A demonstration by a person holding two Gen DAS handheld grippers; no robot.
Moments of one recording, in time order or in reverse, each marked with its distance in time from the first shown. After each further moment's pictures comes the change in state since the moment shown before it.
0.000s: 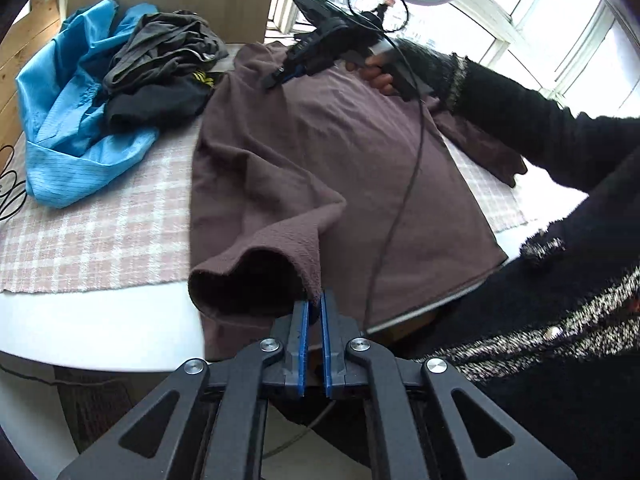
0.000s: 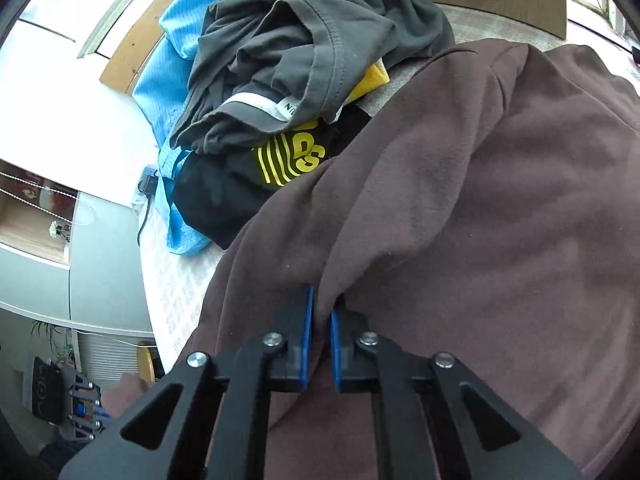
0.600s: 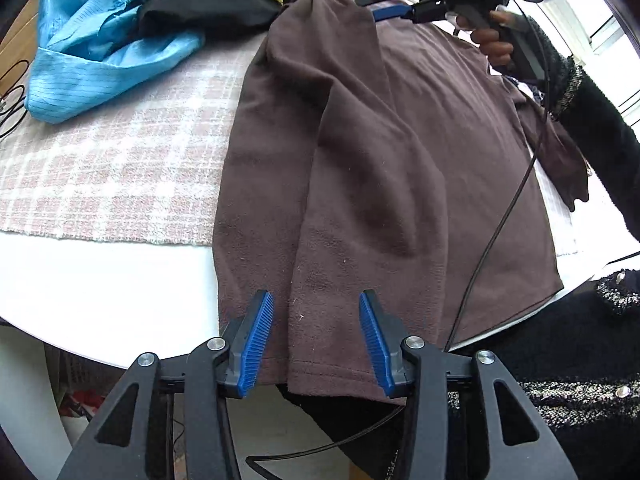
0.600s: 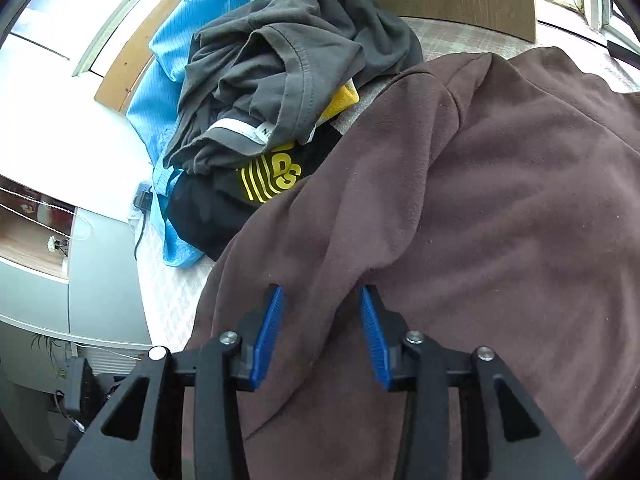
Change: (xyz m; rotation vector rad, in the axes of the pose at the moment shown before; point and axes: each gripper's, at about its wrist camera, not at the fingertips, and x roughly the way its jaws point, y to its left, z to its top) left arm 0.078 0.070 0.016 -0.237 0.099 0.083; right arm -0.011 -0.010 0.004 0.034 -0.048 0.003
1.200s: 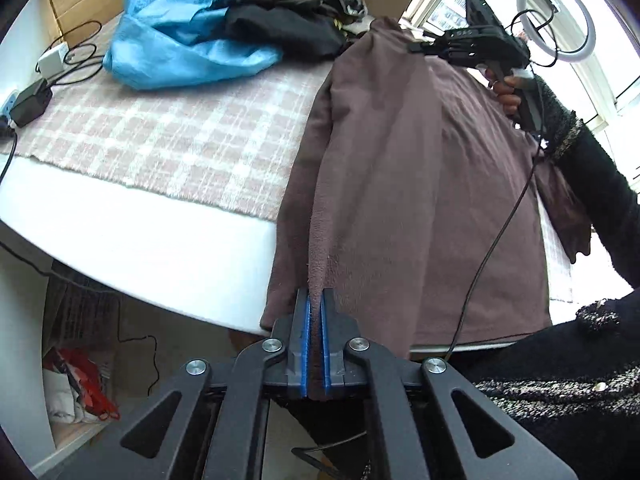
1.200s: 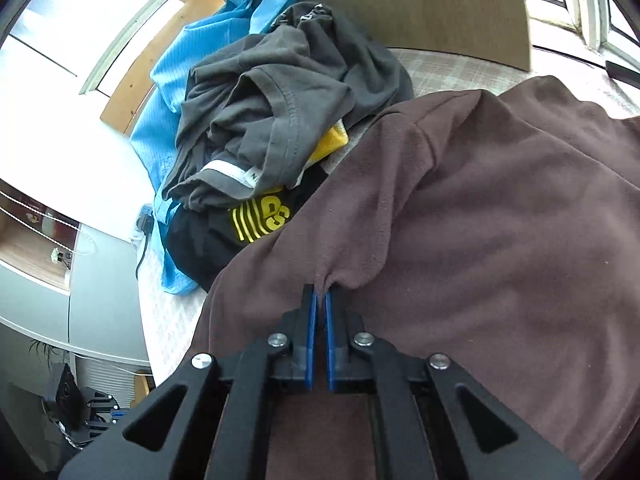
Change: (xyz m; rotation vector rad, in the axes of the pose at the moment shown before) left arm -0.030 0.027 -0.032 -0.192 -0.049 0.069; right arm 0.003 -0.013 0.014 -0.001 -0.073 0.012
